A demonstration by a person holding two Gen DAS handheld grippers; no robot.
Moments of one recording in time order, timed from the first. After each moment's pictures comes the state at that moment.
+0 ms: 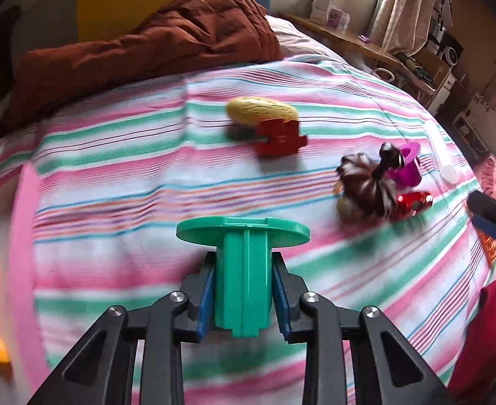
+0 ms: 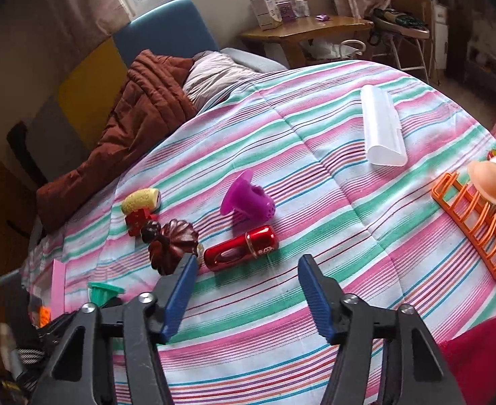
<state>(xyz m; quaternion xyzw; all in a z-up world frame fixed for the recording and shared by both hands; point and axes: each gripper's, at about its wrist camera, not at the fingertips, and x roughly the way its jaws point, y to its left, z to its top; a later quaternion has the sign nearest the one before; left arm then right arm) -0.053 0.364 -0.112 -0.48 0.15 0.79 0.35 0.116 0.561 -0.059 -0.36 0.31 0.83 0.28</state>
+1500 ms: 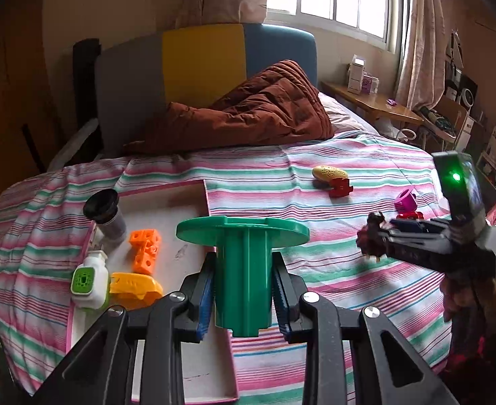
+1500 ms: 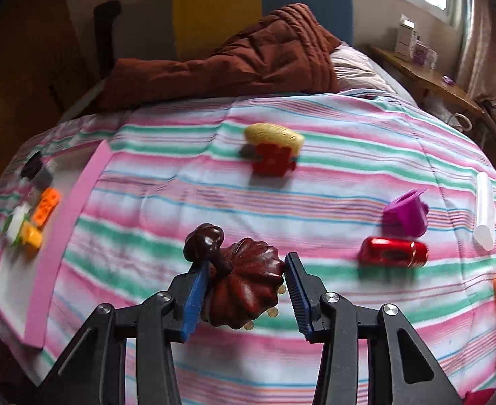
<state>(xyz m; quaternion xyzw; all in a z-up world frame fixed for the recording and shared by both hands) -0.007 0.203 -0.011 -0.36 0.11 0.88 0.28 0.034 0.439 -0.076 -0.44 0.11 0.88 0.13</state>
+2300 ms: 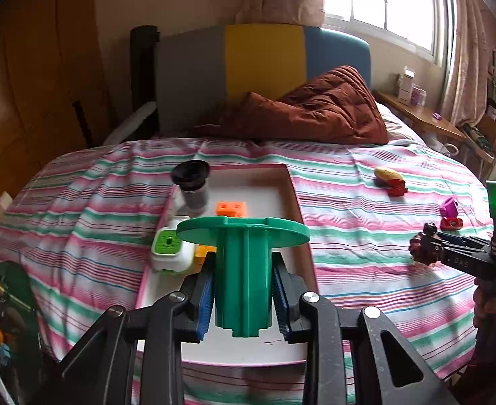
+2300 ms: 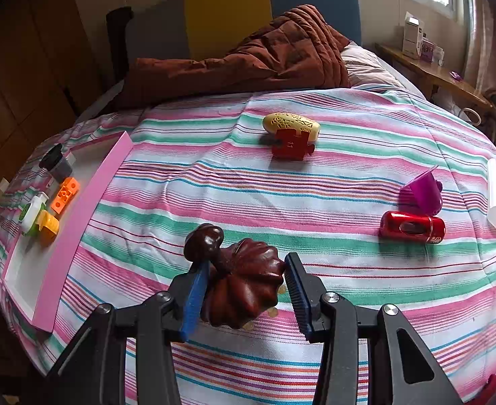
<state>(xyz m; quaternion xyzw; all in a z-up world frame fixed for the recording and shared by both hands) -0.009 0.120 -0.009 -0.37 0.09 0.91 0.18 0.049 0.428 -0.086 -0.43 0.13 0.89 0.11</state>
